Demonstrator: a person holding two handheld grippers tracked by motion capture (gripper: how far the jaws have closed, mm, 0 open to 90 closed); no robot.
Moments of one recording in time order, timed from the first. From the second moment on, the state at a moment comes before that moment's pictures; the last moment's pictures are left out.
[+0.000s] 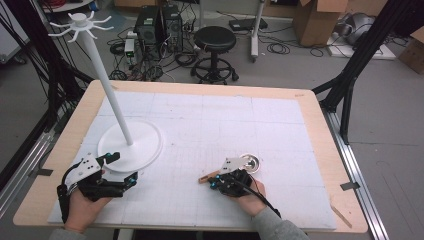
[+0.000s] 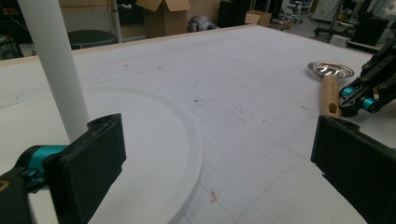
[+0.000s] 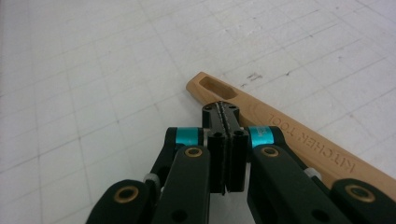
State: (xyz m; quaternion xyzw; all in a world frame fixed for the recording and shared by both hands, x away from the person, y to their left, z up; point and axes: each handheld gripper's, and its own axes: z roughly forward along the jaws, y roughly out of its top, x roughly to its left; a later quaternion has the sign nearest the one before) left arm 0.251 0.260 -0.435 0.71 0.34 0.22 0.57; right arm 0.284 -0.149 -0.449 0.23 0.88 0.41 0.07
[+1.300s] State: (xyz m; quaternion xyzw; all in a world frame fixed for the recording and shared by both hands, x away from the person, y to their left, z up) left arm 0.246 0.267 -0.436 0.71 0.34 0.23 0.57; right arm 0.318 -0.112 -0.448 0.23 0.88 0.40 0.09
